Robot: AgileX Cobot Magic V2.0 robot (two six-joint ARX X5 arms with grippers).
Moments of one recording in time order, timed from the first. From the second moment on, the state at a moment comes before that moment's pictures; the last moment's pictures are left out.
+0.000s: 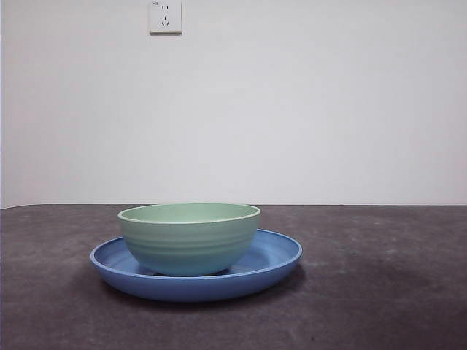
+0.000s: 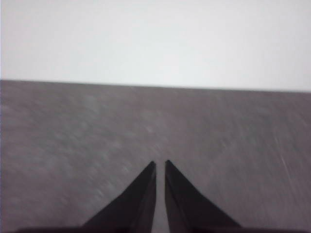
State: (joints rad) left arm 0.03 0.00 0.03 -0.18 -0.03 -0.04; right arm 0.00 0.12 0.23 -0.19 -0.05 0.02
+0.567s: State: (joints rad) left arm 0.03 0.00 0.03 -0.18 -0.03 -0.04; right arm 0.00 0.06 0.02 -0.15 0.00 0.02
